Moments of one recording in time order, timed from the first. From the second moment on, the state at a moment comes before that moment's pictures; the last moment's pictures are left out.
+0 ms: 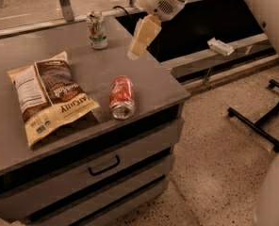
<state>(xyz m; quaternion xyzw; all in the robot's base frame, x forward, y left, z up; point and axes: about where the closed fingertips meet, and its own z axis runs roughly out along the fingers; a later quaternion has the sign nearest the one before) 0.646 0.003 0.983 -0.67 0.66 0.10 0.33</state>
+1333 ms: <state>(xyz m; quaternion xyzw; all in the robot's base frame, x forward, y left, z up) 0.706 0.020 0.977 -0.59 0.66 0.18 0.42</state>
